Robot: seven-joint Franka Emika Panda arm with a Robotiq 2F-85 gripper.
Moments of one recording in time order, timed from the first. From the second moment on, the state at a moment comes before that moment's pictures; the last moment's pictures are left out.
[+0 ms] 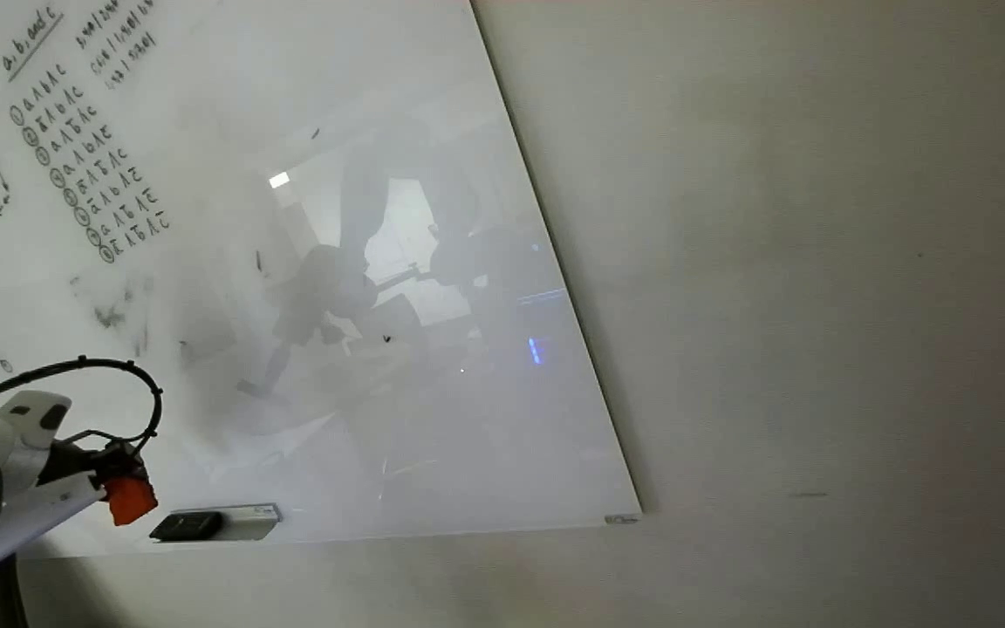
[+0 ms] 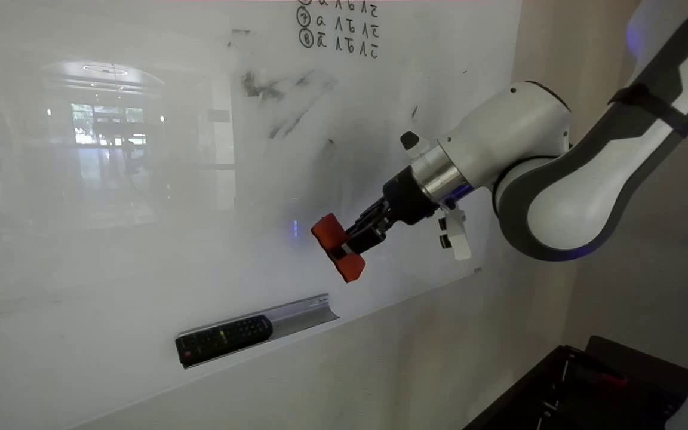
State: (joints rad) arm -0.60 -0.18 1.18 -2.68 0.14 3.46 -0.10
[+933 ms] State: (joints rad) arm -0.86 -0.24 1.39 -2.62 0.15 3.46 -0.09
